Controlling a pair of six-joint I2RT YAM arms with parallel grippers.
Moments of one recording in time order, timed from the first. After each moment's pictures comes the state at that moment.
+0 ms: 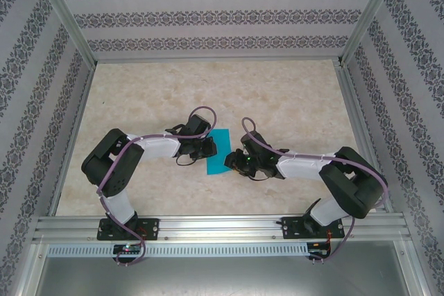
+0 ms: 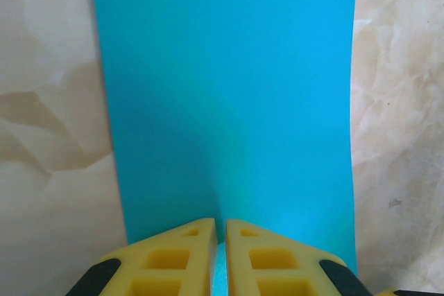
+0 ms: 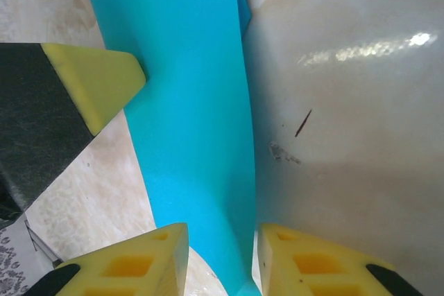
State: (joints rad) left arm -0.66 1.76 0.89 -0.16 0.25 -0.84; right arm 0.75 1.50 0.56 0.06 -0.31 1.10
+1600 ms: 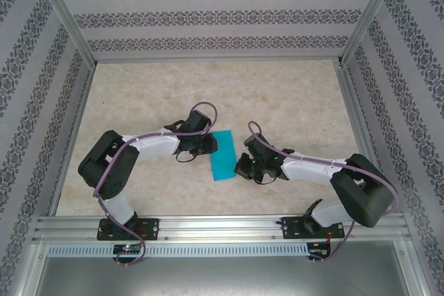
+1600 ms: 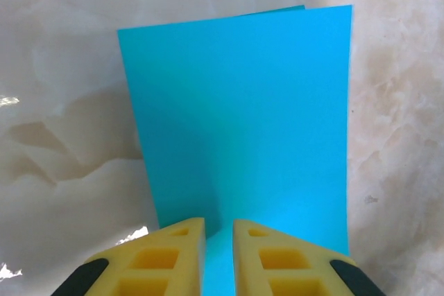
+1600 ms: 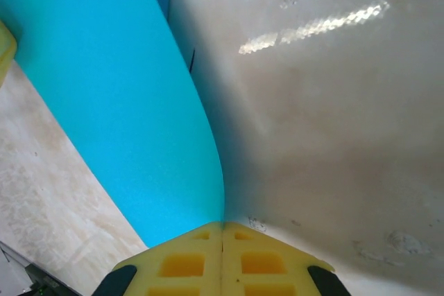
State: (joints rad) left arm -0.66 1.74 0.95 -0.23 0.22 -0.78; right arm 0.74 1.42 0.57 -0.18 -0.29 1.12
